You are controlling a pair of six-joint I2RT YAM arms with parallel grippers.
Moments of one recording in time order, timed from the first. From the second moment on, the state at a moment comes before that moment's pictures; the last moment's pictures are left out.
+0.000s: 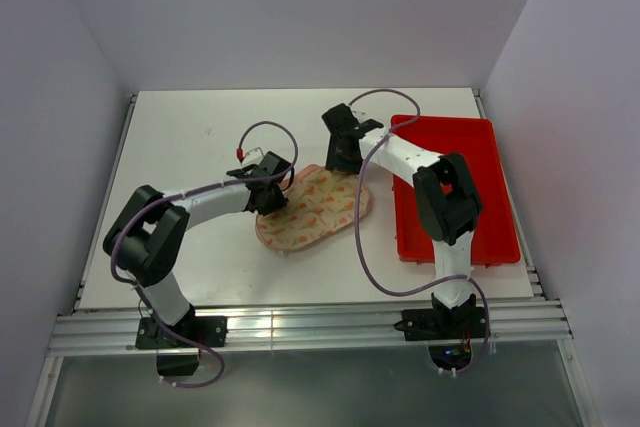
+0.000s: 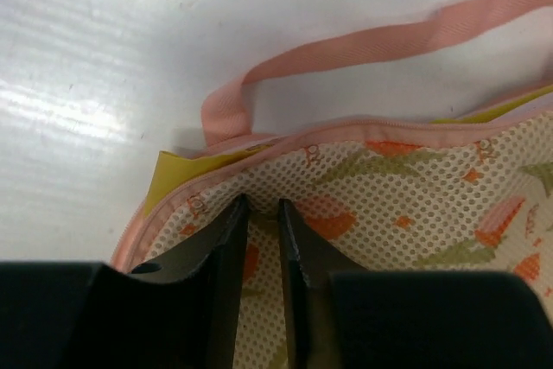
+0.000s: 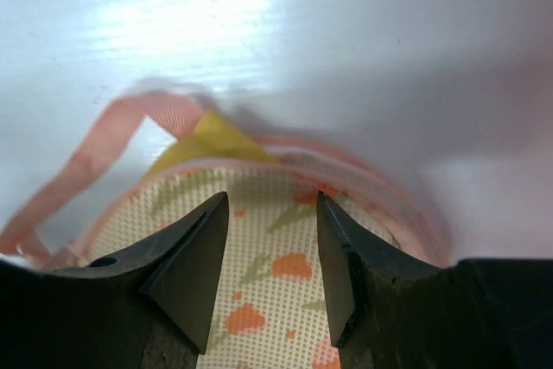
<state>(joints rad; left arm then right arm) -0.63 1.73 1.03 -0.37 -0.30 -1.00 0.53 2.01 1.54 -0.65 0.21 0.67</state>
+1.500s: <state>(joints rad) -0.73 1.14 0.64 -0.48 -0.37 -1.02 1.10 1.45 0.52 0.27 0.13 1.22</state>
